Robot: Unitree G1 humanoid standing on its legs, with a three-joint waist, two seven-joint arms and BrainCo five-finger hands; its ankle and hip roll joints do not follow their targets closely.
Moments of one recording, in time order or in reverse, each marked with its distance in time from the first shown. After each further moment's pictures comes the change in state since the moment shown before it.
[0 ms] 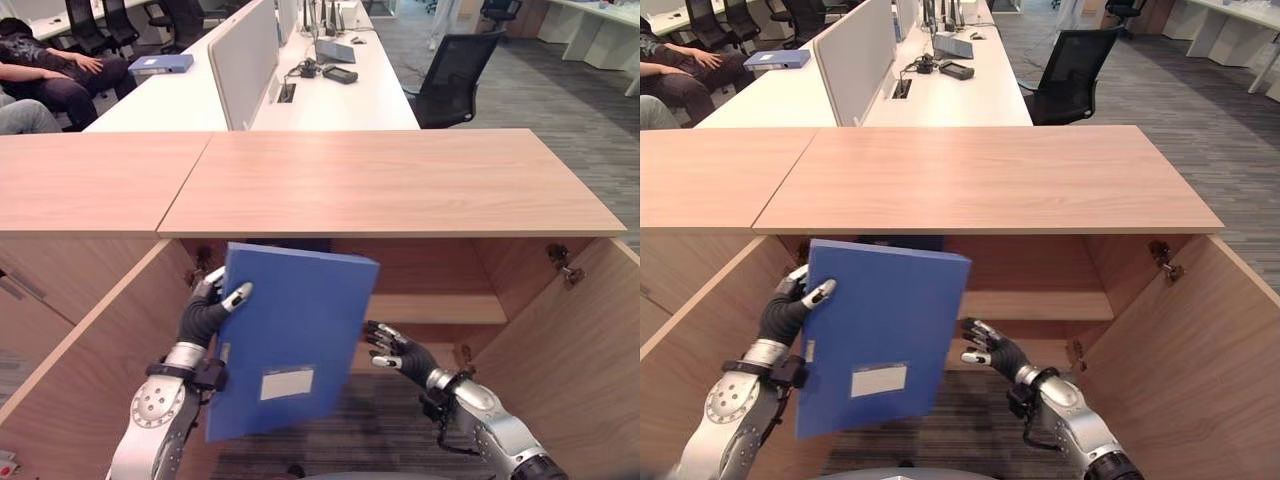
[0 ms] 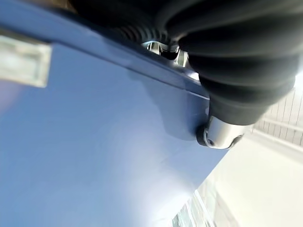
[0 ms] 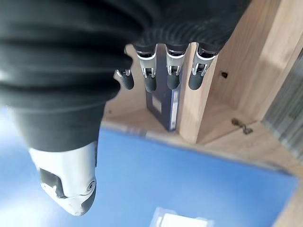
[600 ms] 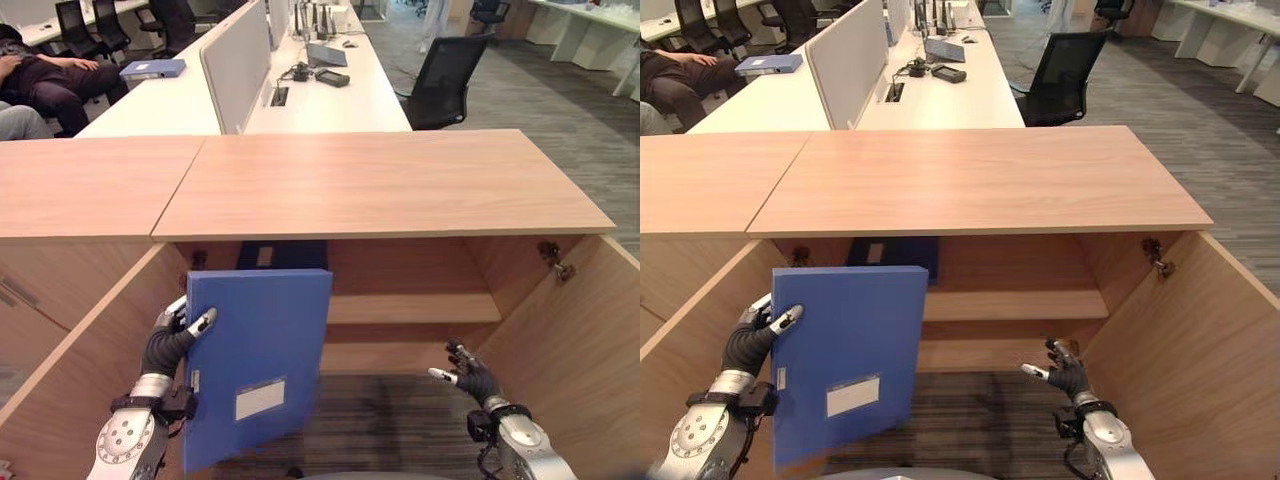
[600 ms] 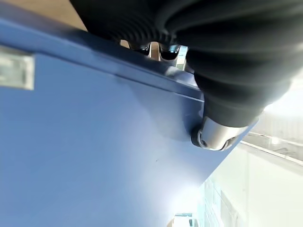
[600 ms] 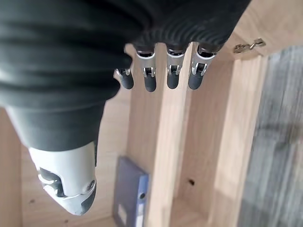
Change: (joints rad) left arm 0.153 0.027 0.129 0.005 -0.038 0.009 0.081; right arm 0.200 -0.004 -0.284 0.041 -0.219 -0.032 -0.282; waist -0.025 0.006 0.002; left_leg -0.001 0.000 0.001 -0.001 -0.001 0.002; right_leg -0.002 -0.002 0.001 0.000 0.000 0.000
